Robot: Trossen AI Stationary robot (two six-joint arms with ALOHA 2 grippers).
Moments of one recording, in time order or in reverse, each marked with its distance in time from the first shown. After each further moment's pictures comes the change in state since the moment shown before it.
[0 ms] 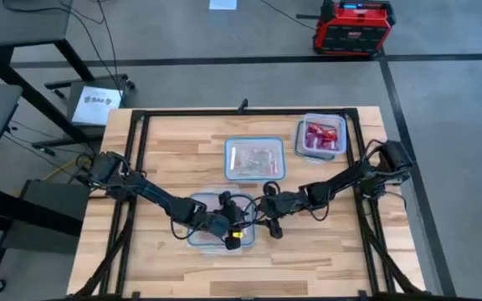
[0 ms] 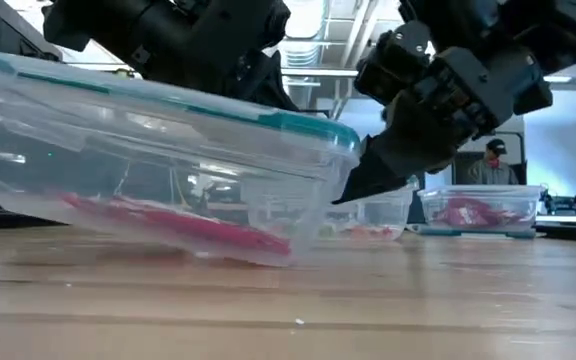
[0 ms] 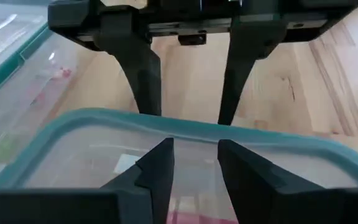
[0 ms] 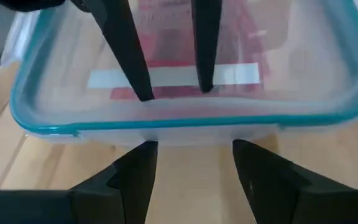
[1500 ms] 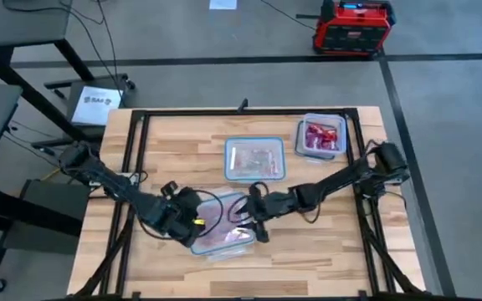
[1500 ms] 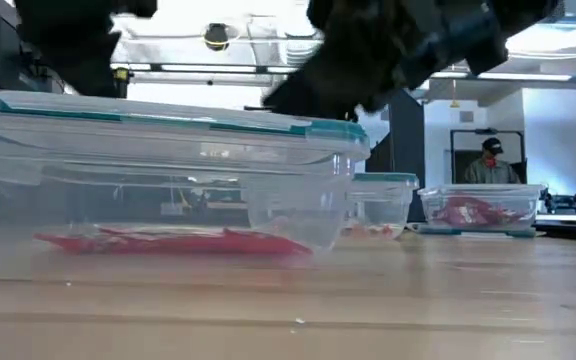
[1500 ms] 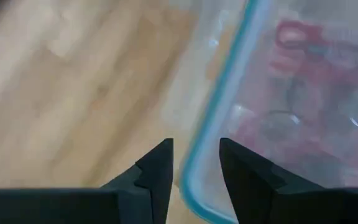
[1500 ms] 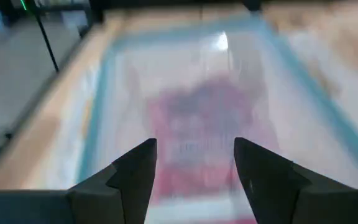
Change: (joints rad) left arm -0.193 -0.337 0.110 -1.164 -0.089 -0.734; right arm 0.019 0.051 0.233 -0.146 0.001 -0.073
